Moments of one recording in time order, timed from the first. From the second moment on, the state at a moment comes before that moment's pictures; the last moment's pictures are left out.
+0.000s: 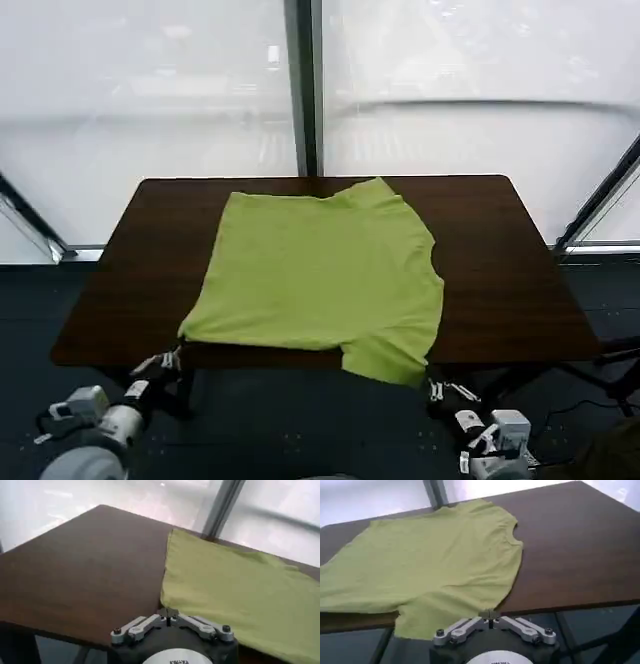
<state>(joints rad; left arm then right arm) 1.84 -1.25 -0.79 -2.25 -0.76 0.38 -0.07 -1.82 1.26 0.54 2.38 0.49 -0.42 0.15</state>
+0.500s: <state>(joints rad) 1.62 -1.22 -0.73 -2.19 -0.81 0.38 -0.11 -1.52 1.25 0.51 2.17 0.52 -0.34 0.16</state>
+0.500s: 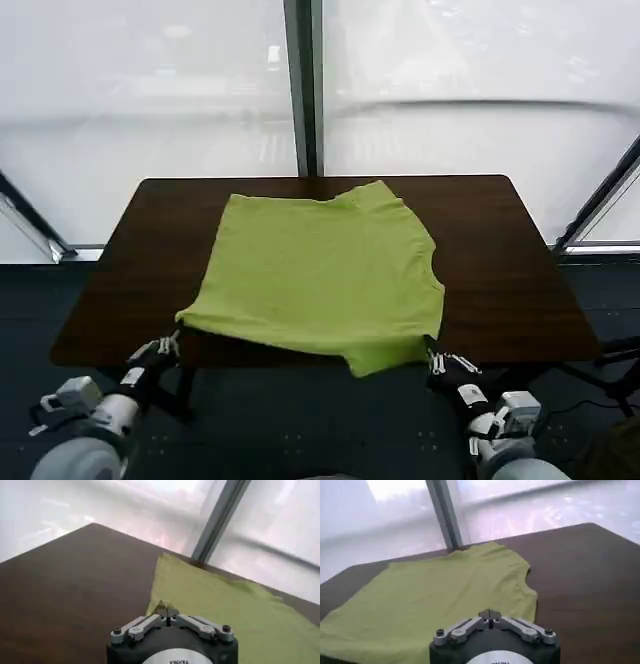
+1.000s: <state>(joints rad) 1.41 -1.21 -0.64 -1.99 -0.78 0.35 -0.09 -1.27 1.24 0.43 1.95 0.44 -0.28 0.16</state>
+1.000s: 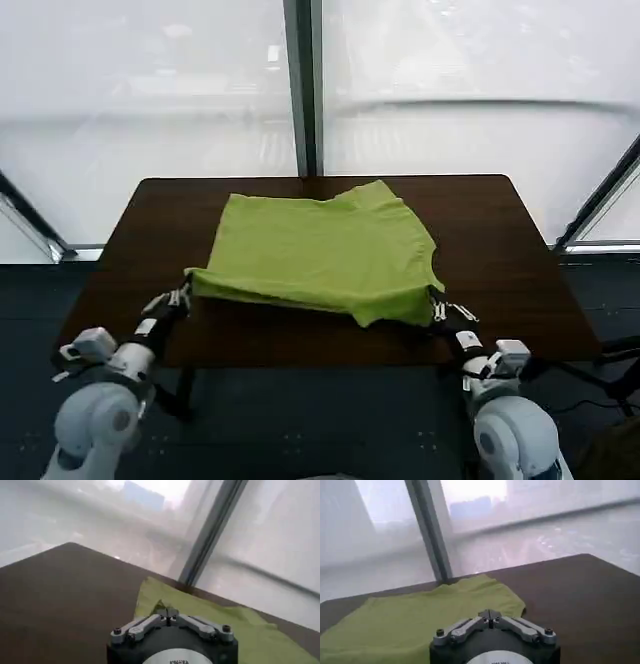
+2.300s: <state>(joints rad) 1.40 -1.19 -0.62 -1.94 -0.71 0.38 -0.11 -1.43 1.11 0.49 2.06 0.42 -0.51 0.11</state>
